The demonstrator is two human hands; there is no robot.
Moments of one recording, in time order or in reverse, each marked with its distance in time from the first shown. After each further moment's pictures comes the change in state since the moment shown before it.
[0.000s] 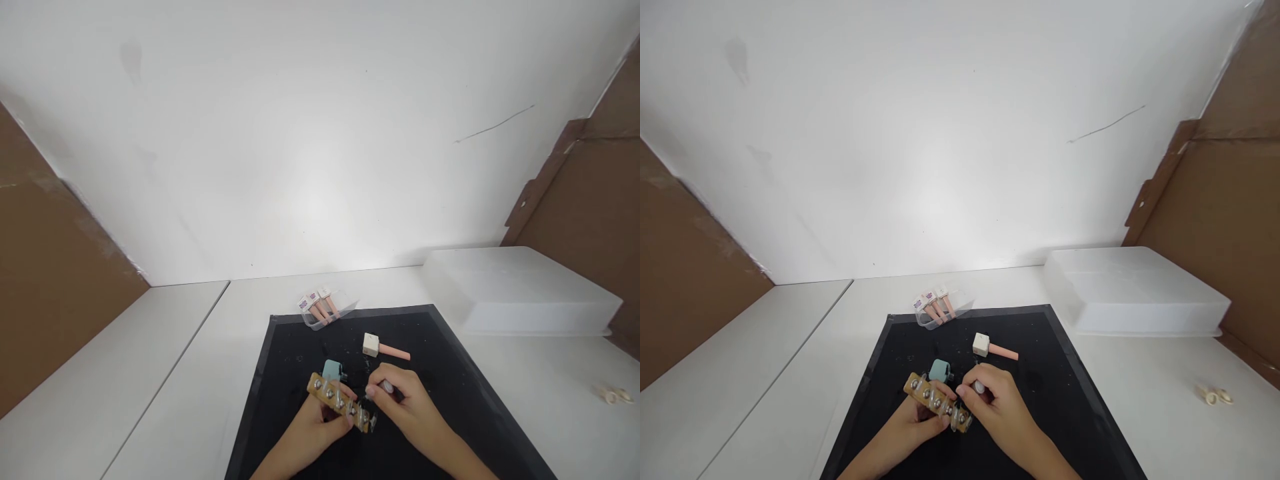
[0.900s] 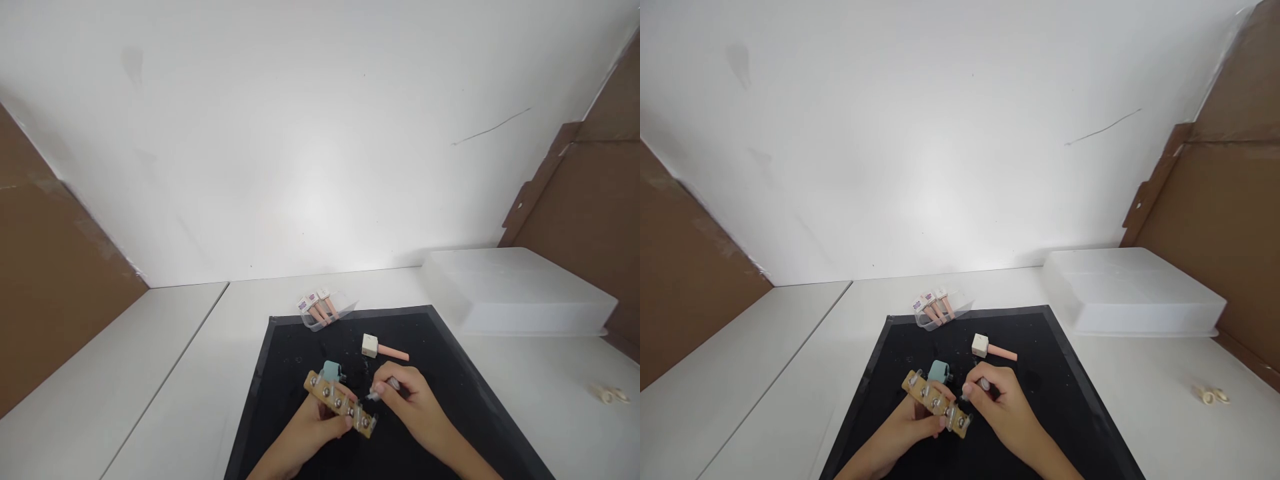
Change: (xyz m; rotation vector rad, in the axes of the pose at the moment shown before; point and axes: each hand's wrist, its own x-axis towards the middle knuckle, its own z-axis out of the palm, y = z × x) left_hand -0.002 0.008 0.000 -0.129 0.001 -0.082; right_hand 0.001 0.000 -0.004 0.118 0.020 -0.014
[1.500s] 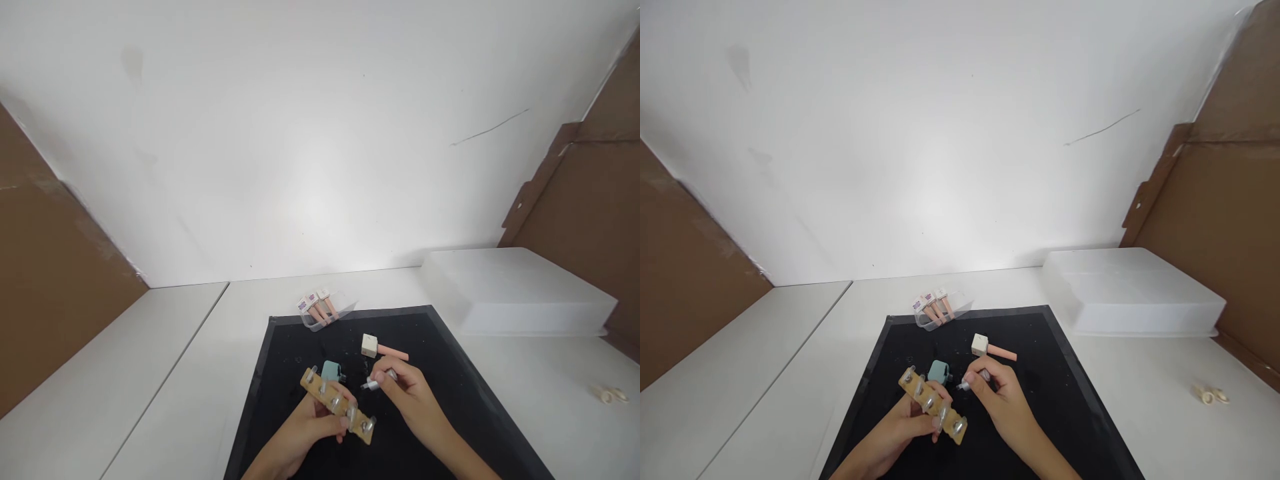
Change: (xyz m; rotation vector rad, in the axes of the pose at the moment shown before) left_hand -0.004 0.006 -0.002 -0.148 -0.021 -0.021; right_hand 0.002 0.003 0.004 0.127 0.092 0.101
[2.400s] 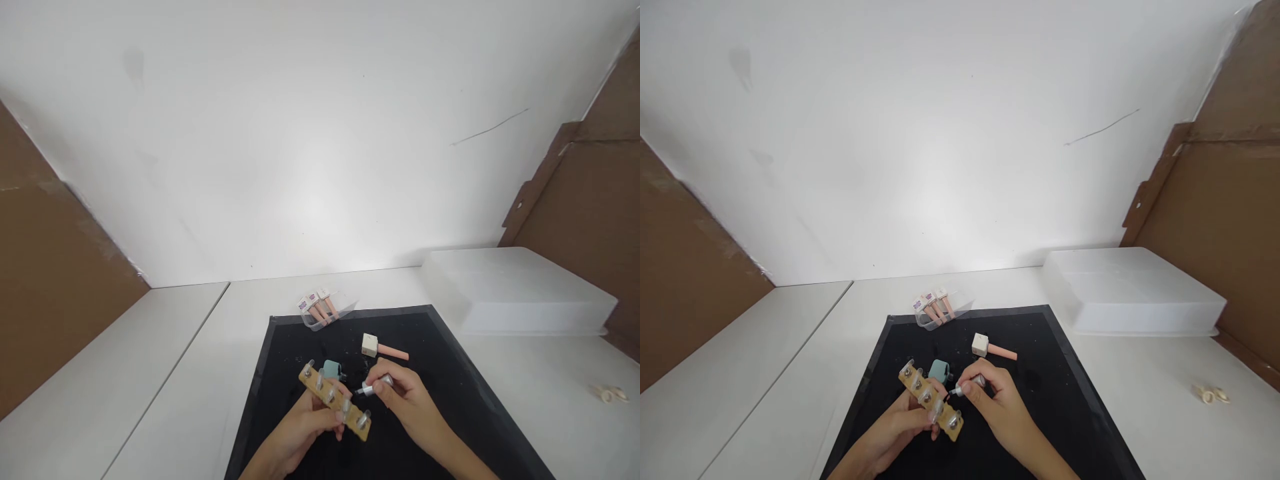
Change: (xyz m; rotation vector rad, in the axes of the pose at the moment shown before) left_hand -0.001 -0.001 -0.001 -0.100 0.005 -0.007; right_hand -0.004 -0.004 0.001 0.012 -0.064 -0.041
